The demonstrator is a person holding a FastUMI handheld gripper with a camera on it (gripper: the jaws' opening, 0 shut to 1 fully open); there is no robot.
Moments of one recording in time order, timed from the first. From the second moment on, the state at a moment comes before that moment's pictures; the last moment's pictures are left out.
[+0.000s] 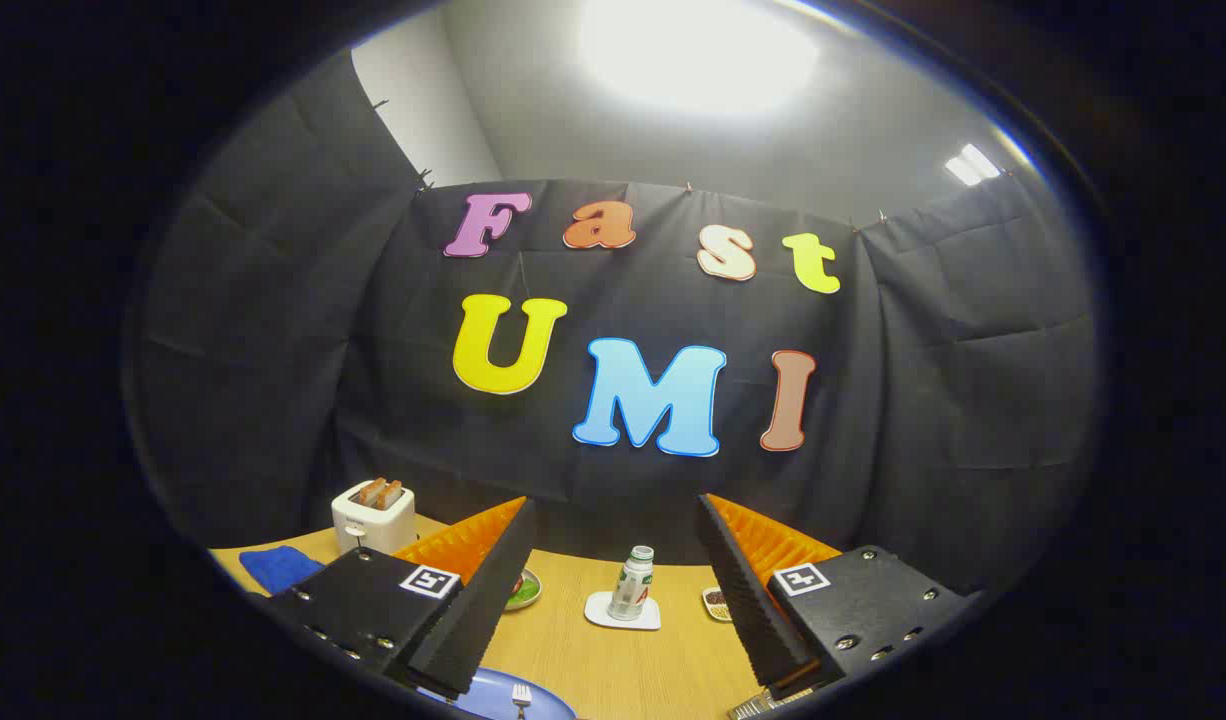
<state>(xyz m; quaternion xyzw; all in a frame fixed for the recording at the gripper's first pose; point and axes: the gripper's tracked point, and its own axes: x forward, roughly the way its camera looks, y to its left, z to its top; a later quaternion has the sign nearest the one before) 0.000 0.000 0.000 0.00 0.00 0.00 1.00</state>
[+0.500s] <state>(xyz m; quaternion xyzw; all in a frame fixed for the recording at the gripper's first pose) -0.020 0.005 -0.014 0.02 0.04 0.01 1.00</state>
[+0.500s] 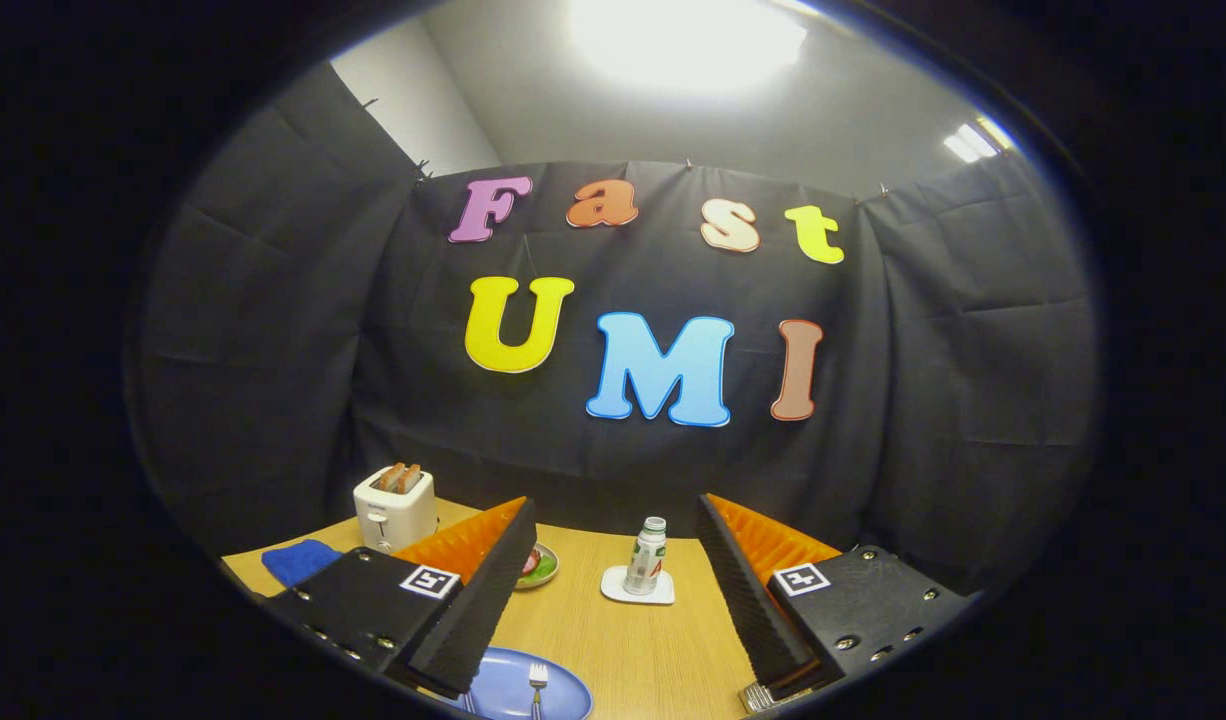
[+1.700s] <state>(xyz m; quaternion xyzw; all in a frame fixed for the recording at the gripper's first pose) -0.078 0.065 -0.209 -0.05 0.41 0.14 0.90</state>
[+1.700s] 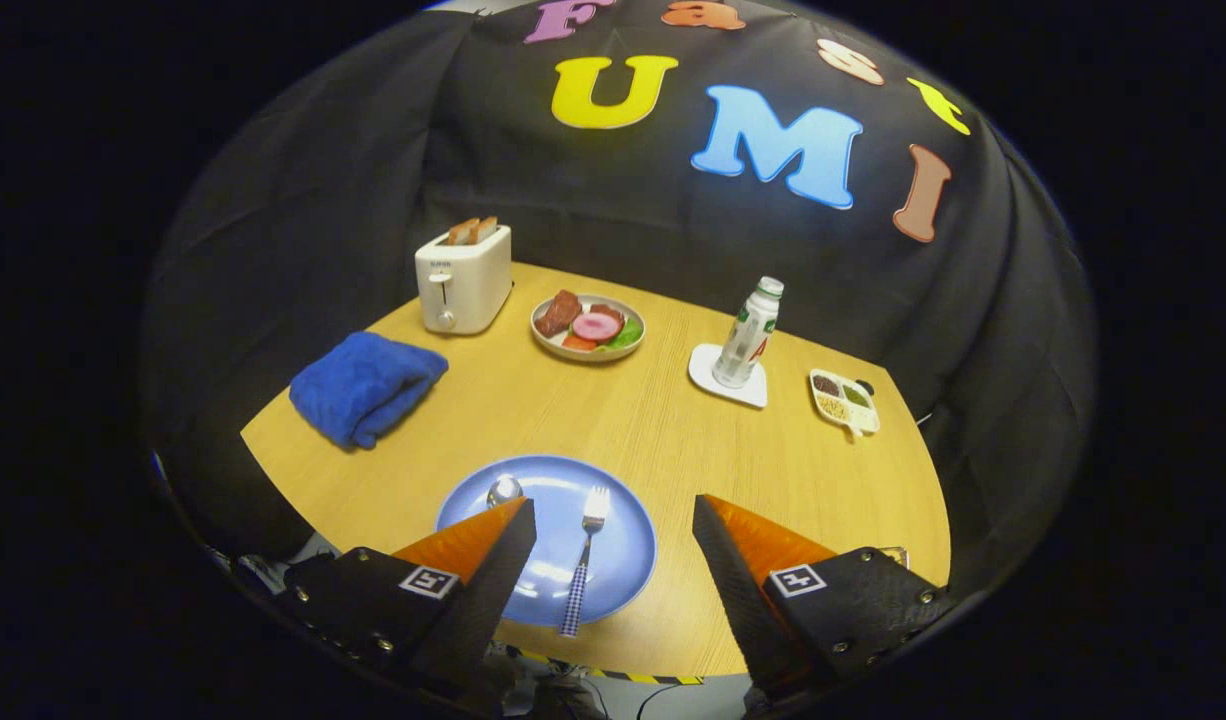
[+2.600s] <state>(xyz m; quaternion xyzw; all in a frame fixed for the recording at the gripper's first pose) -0.119 0.071 -0.310 -0.07 0.61 0.15 0.78</state>
